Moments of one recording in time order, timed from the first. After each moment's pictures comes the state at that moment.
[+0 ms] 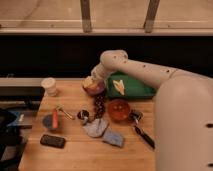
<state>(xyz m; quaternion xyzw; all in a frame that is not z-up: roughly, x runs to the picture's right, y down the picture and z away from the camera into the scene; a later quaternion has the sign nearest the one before) -0.060 -0.036 0.840 -0.28 -0.13 0.53 0.79</state>
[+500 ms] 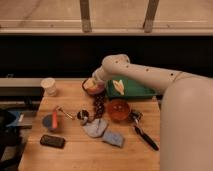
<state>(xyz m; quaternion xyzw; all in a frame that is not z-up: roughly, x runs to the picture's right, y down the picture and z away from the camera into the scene) -0.059 -0.035 0.839 -0.28 -0.13 0.53 0.79</state>
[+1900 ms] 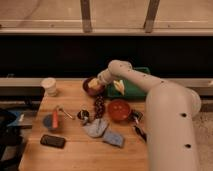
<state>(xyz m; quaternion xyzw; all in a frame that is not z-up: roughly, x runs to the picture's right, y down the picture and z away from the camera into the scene) -0.050 -0.041 0.944 -0.29 -0.16 0.57 0.75</state>
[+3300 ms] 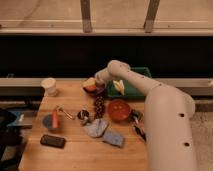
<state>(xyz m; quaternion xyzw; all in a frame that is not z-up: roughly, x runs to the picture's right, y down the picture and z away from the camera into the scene) -0.067 -0.048 0.942 -0.30 -0.21 0.55 0.75</state>
